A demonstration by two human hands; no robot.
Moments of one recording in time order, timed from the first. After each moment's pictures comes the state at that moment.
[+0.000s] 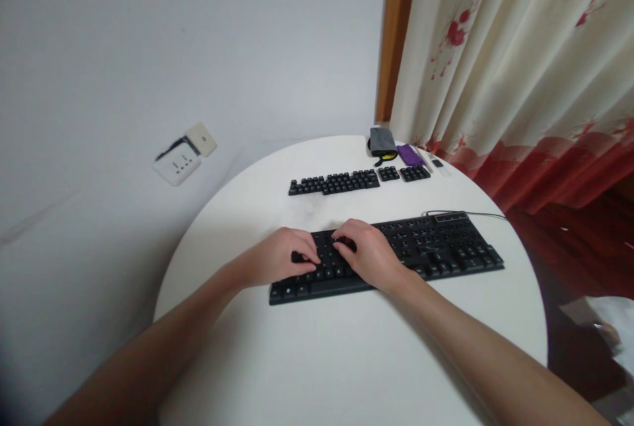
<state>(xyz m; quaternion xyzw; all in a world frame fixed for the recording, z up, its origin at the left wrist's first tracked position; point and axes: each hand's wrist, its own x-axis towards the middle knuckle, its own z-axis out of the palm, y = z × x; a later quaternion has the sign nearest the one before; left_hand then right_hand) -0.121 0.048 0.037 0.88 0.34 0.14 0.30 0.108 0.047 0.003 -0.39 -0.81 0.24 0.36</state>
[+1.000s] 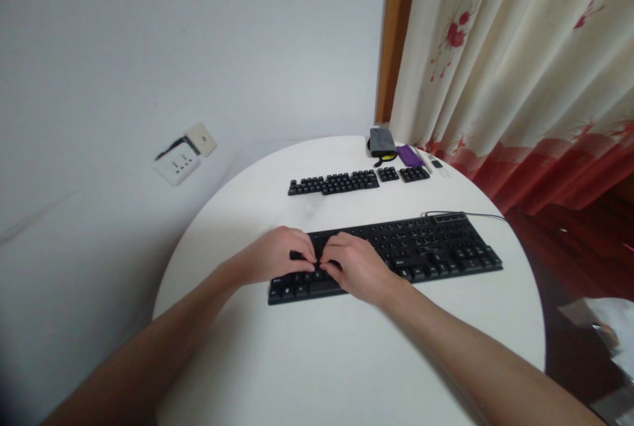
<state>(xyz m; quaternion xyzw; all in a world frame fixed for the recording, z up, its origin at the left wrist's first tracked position) -0.126 0.056 0.038 0.90 0.34 0.11 0.26 0.096 0.035 0.003 -0.32 -0.89 0.20 0.27</state>
